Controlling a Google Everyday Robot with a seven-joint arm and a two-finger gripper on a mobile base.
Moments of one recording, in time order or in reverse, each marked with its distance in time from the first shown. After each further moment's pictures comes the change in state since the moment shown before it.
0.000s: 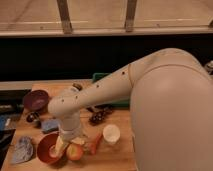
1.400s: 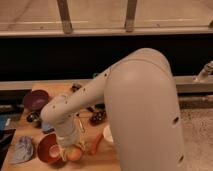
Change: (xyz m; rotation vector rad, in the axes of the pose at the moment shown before) arm 0.008 0.003 0.029 0.077 0.113 0.055
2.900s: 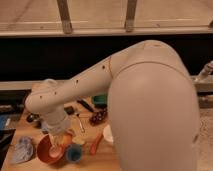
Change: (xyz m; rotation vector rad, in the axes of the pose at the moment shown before) arm -0.040 0.017 -0.077 0.070 -0.153 -0.082
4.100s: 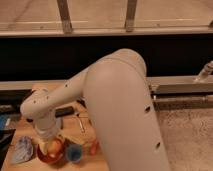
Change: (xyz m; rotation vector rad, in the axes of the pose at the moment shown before) arm -0.028 0.050 0.050 -0.123 0.025 -0.146
